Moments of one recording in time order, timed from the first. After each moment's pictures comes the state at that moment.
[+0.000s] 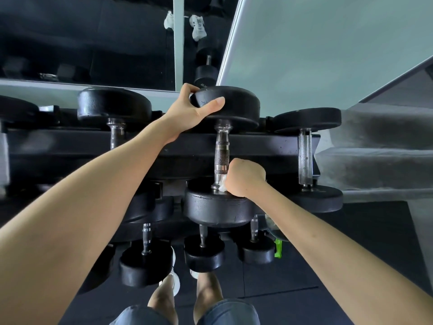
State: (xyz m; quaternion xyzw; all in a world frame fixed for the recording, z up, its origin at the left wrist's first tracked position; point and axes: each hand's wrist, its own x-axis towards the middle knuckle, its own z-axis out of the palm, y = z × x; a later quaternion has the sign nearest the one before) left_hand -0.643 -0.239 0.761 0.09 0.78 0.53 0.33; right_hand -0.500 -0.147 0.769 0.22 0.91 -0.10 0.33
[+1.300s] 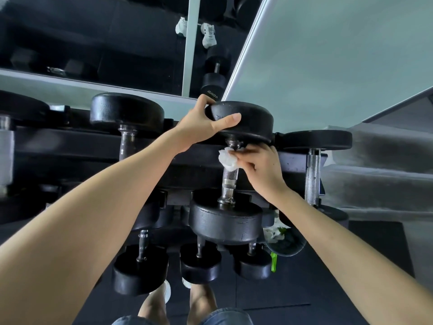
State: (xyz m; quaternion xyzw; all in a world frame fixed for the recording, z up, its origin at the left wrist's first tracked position) left_hand -0.650 -0.241 0.758 0.10 0.76 0.54 0.34; right_hand -0.515 -0.102 0.739 0.04 0.98 -0.20 -0.07
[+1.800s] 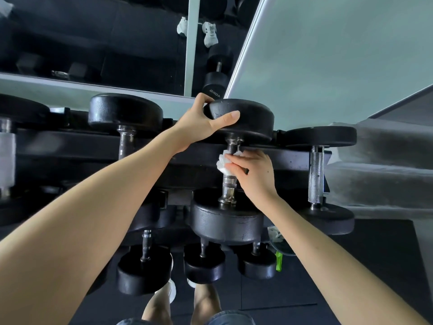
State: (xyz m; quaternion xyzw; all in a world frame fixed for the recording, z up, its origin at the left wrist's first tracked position) left_hand -0.649 -0.240 0.760 0.10 0.77 0.53 0.34; right_hand -0.507 -0.119 0.719 0.12 0.96 -0.26 -0.06
